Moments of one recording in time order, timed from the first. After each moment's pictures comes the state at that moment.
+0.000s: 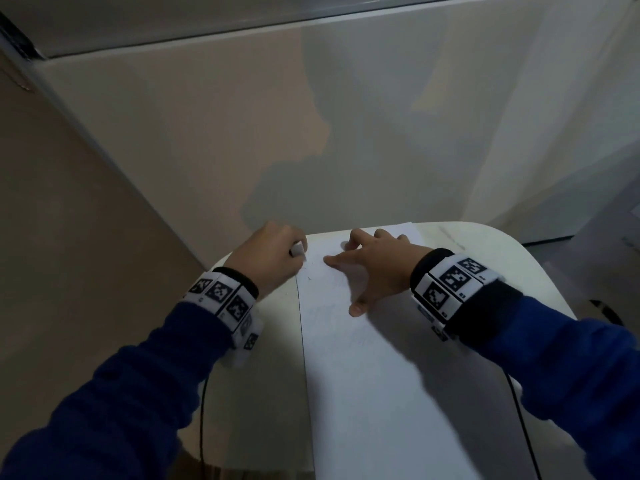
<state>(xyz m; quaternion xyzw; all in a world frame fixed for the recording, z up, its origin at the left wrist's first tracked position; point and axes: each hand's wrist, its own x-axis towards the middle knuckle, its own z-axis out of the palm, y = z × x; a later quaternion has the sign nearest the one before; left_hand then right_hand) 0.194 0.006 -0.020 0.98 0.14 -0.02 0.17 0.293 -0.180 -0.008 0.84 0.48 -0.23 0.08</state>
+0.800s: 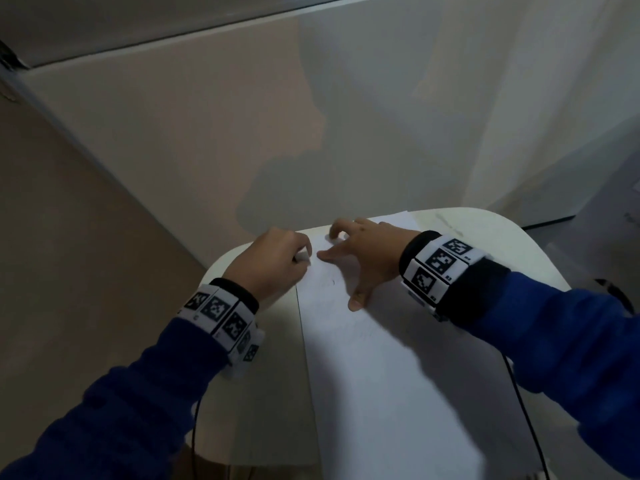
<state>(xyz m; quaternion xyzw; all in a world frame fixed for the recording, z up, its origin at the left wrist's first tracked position) 0.188 -0.011 -0.024 0.98 0.11 -0.02 0.17 0.295 -0.173 -0.006 0.82 0.53 -0.23 0.07</state>
